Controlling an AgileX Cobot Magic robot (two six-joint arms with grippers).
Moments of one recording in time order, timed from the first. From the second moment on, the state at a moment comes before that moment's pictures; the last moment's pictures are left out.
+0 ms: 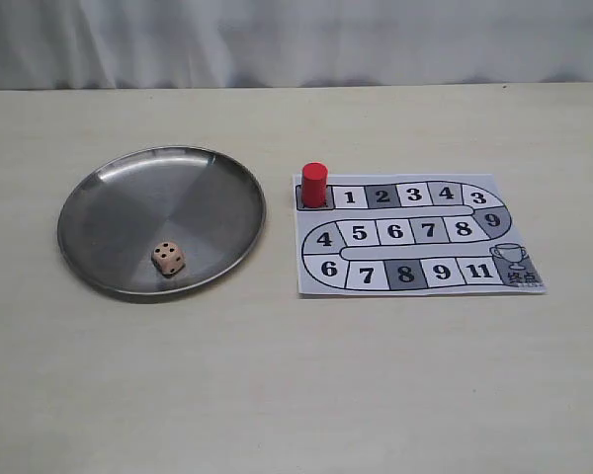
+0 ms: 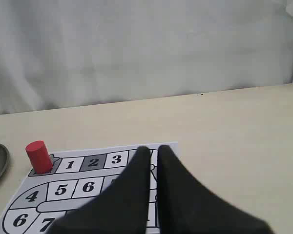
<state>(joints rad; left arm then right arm) 0.01 0.00 0.00 0.15 0.18 -0.10 -0.01 0.20 0.00 0.00 0.01 0.12</state>
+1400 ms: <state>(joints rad) 0.01 0.00 0.00 0.15 0.18 -0.10 -0.01 0.20 0.00 0.13 -0.14 0.12</state>
